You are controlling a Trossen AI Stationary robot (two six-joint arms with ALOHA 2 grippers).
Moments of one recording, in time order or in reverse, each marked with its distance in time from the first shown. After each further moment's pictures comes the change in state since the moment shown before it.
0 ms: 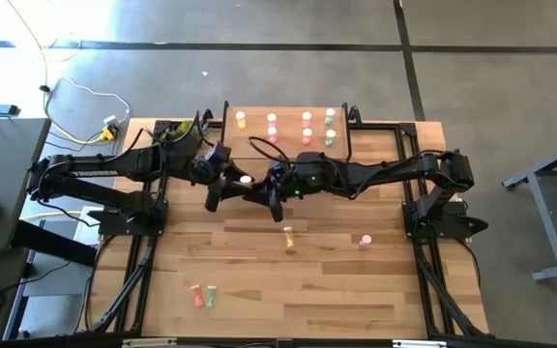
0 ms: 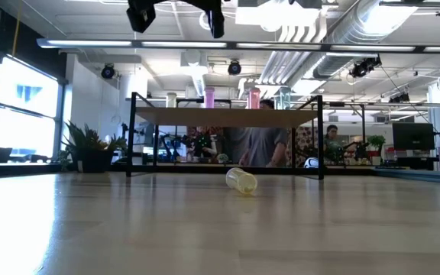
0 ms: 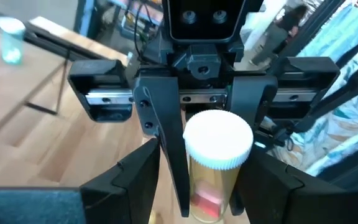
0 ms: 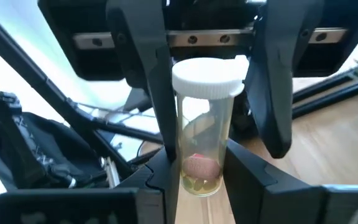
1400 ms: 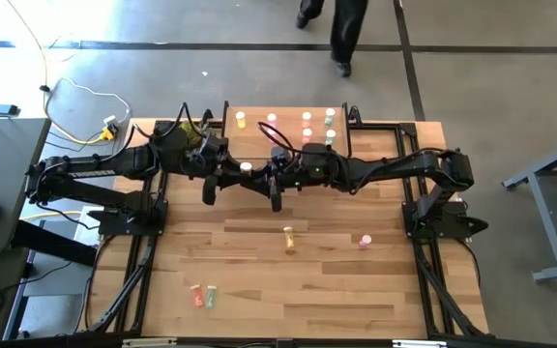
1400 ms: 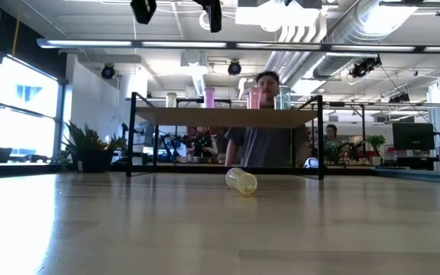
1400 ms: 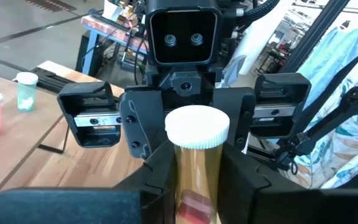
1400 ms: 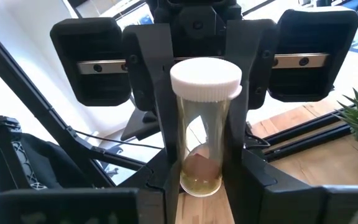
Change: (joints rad) left arm 0.048 -0.026 -0.002 0.101 0.004 0.032; right arm -0.028 -0.002 0.002 0.105 0.003 -0.029
